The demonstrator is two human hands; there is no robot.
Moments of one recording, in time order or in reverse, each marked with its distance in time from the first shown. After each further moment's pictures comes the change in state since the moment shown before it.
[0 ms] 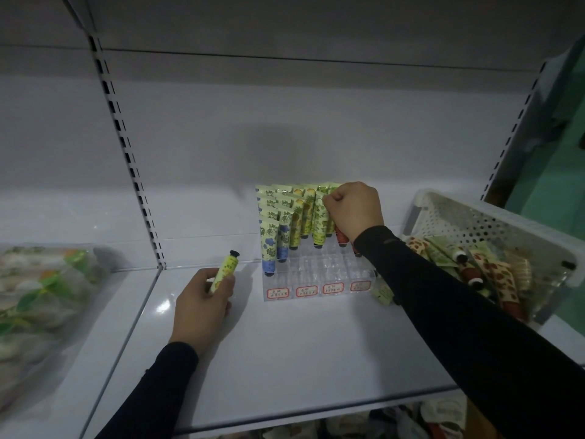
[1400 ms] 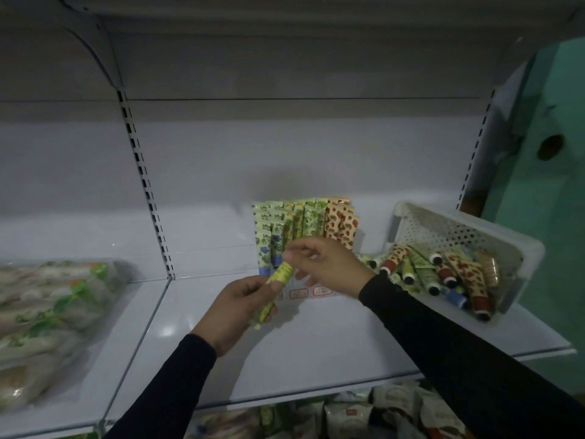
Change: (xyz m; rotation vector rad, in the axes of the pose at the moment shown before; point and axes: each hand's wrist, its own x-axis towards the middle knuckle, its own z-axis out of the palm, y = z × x) left_hand -0.047 0.068 0.009 -0.405 -0.571 -0.093; right_hand -0.097 -0.014 -0.041 0.555 -0.593 -0.055
